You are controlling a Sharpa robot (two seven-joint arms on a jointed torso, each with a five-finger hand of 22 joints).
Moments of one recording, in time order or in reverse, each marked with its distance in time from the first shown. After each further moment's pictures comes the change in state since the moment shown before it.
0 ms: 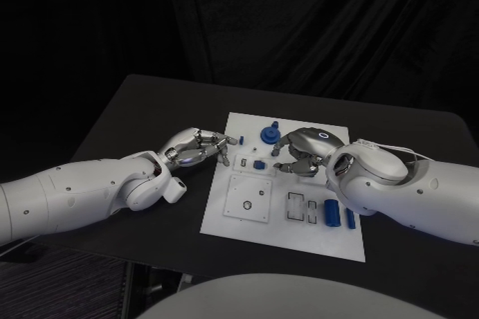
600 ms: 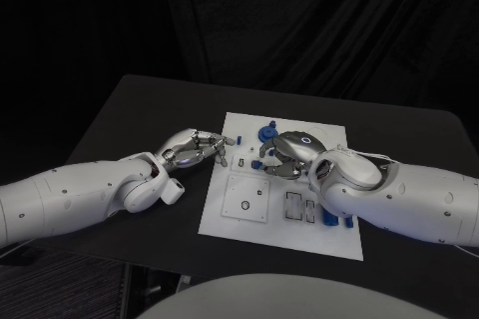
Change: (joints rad) left arm -0.001 0.002 0.000 0.000 0.000 0.000 0.000; left_hand 0.000 0.000 0.000 0.000 -0.004 0.000 0.000 0.000 0.000 0.000 0.000 0.000 0.001 0.000 0.000 -0.004 0.001 0.000 0.000 0.000 0.000 0.000; right arm -0.046 0.086 0.001 -0.068 -0.059 -0.060 -0.006; right_hand -0.005 -0.005 -0.004 0.012 -0.020 0.000 0.000 0.005 -0.046 -0.002 0.002 0.000 0.000 -0.002 0.002 0.000 0.000 -0.015 0.003 0.004 0.004 0.000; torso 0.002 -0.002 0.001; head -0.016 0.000
